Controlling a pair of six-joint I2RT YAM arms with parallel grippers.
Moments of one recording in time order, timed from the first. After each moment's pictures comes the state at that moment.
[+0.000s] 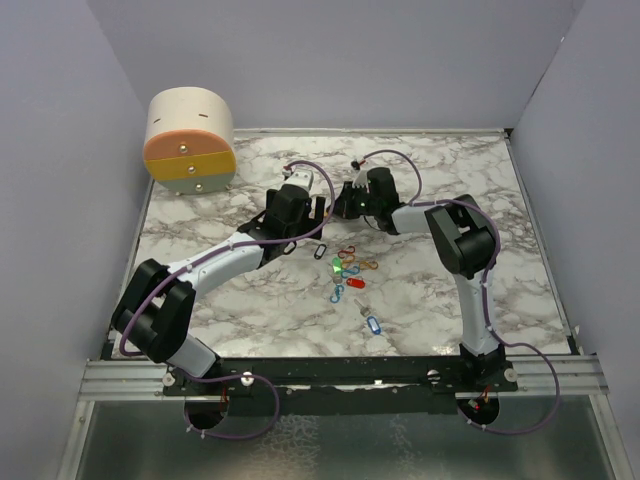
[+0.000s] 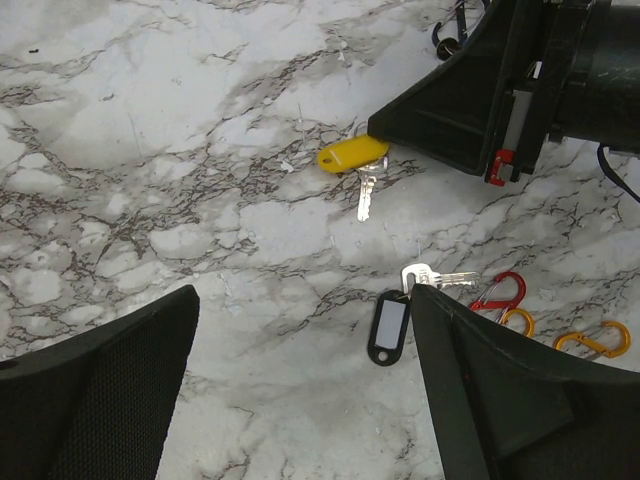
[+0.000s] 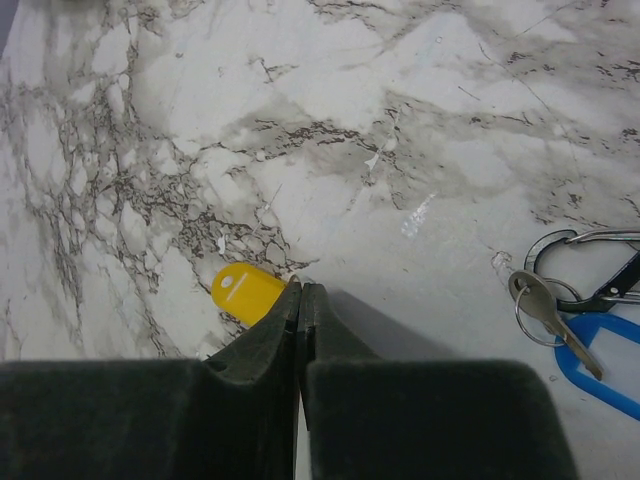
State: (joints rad) left arm -0.63 1.51 0.95 -0.05 -0.29 -0.29; right arm 0.45 2.22 1.29 0.47 -0.45 0.43
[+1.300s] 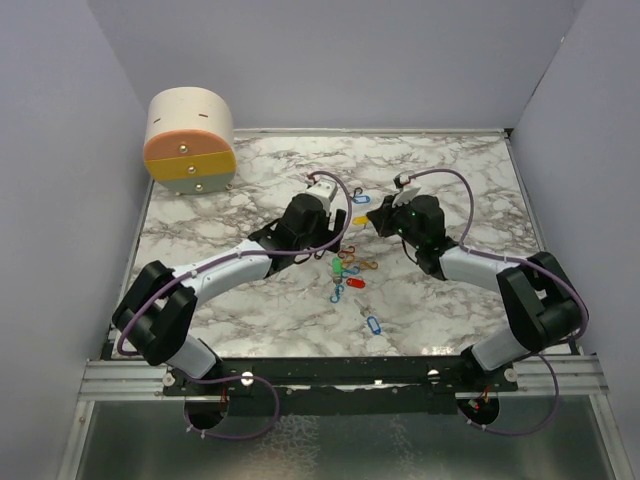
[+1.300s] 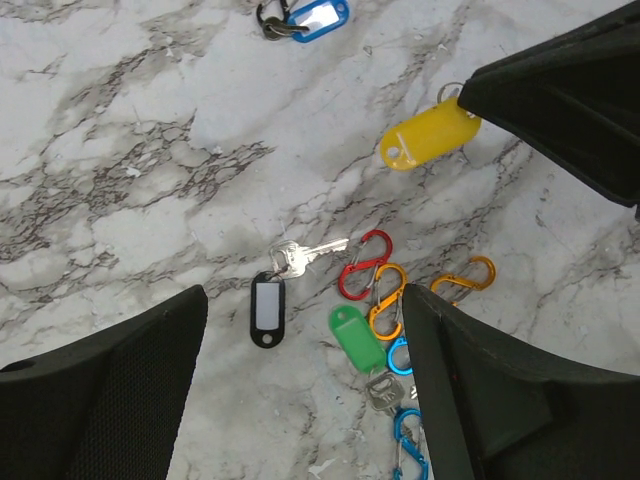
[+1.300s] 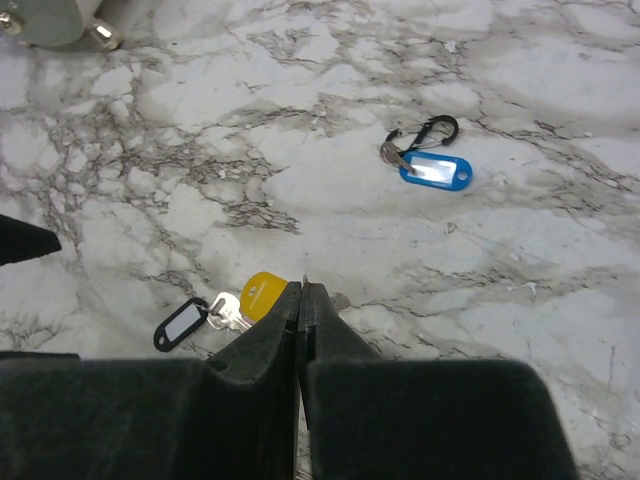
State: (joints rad) left arm -0.73 1.51 0.93 0.01 -0.16 -0.29; right arm 0.46 1.55 0.67 0.61 -0.15 0.25
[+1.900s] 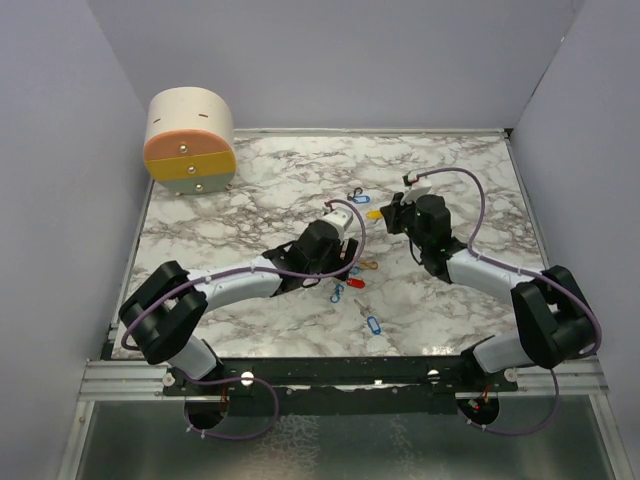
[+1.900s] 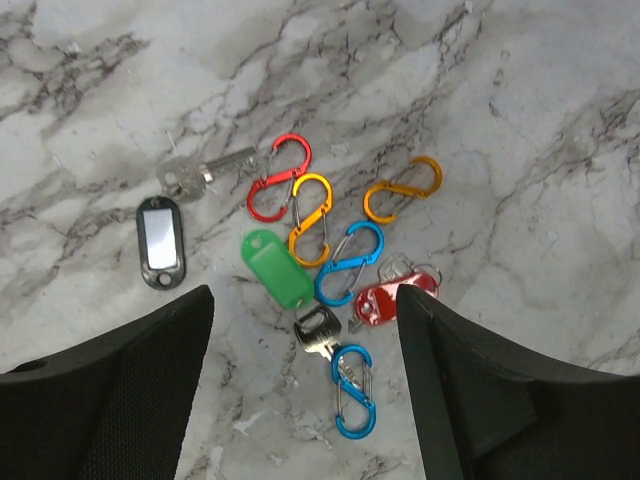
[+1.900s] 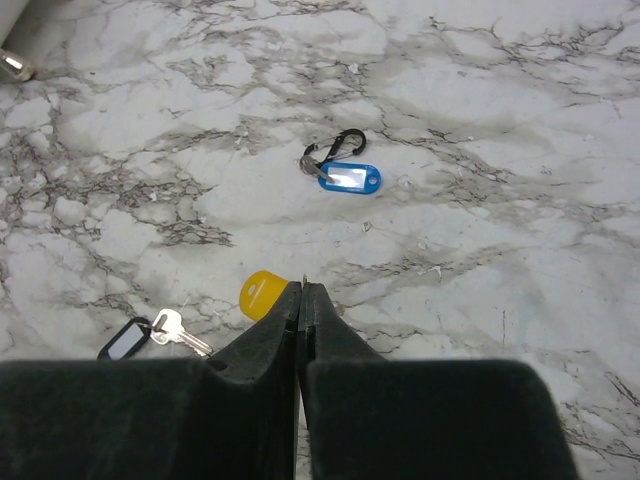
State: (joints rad) left arm -0.86 1.53 0.85 0.05 -0.14 -0.33; right arm 0.46 1.44 0.67 0.49 0.05 0.20
